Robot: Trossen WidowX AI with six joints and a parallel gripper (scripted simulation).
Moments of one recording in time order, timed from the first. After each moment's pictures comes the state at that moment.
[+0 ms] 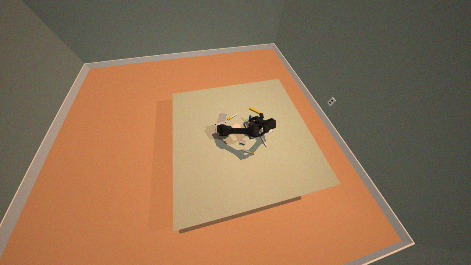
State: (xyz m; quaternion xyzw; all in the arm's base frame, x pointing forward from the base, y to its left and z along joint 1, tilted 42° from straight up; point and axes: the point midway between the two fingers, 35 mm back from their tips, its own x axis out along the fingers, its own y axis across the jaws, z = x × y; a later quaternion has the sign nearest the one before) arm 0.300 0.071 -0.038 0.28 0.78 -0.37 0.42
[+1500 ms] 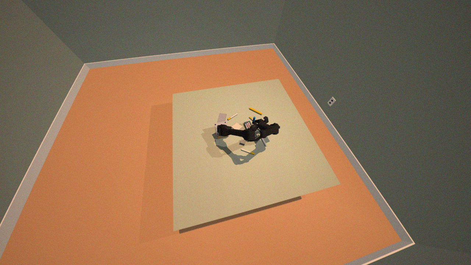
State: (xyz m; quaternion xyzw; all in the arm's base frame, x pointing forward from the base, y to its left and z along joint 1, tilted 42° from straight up) arm 0.309 0.054 0.029 0.36 0.73 -0.37 0.44
